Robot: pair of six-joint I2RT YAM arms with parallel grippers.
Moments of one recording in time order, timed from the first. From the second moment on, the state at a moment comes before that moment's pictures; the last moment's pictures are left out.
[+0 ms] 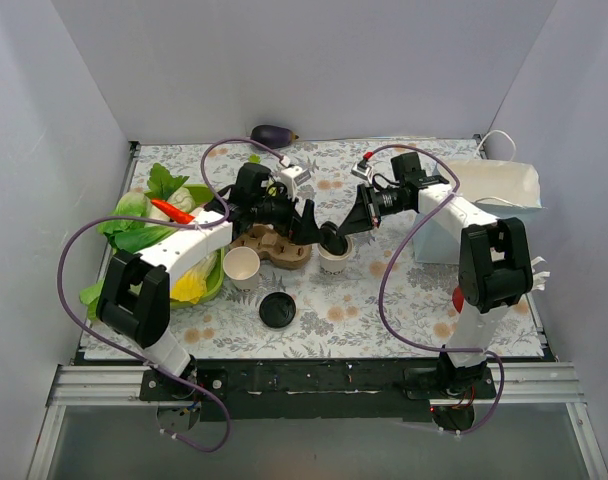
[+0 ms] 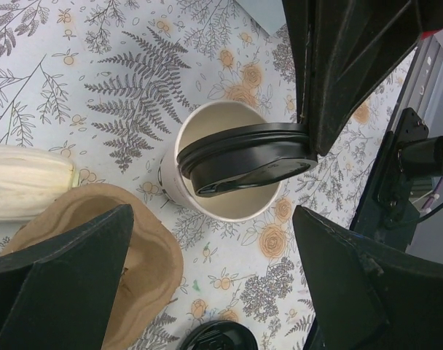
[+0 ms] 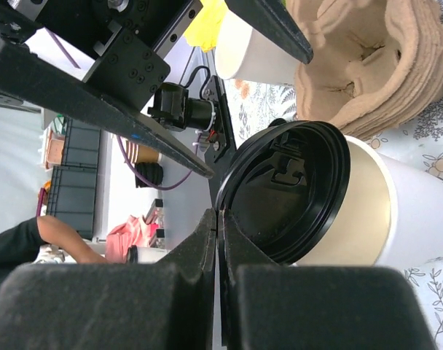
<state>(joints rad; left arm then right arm) -0.51 1.61 1.19 -0.20 0.66 -0.10 0.28 1.82 1.33 -0.54 -1.35 0.13</state>
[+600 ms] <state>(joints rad) -0.52 1.66 1.19 -0.10 0.67 -0.13 0.25 1.83 1.32 -0.53 -1.31 0.16</state>
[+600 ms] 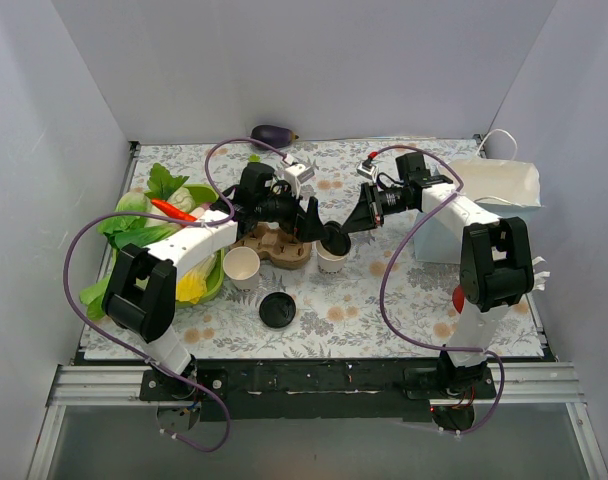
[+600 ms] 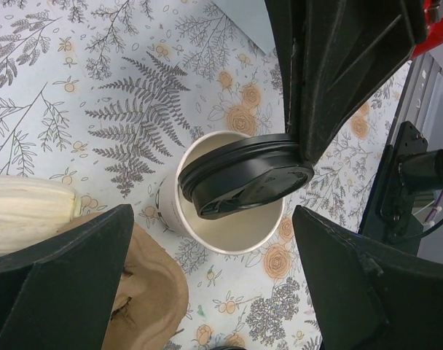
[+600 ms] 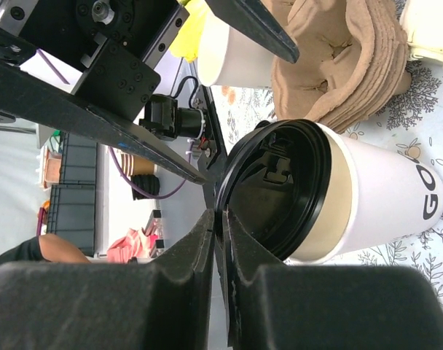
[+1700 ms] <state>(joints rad) -0.53 1.69 1.19 -0.02 0.69 -0.18 0.22 1.83 1.32 -0.59 -1.19 0.10</state>
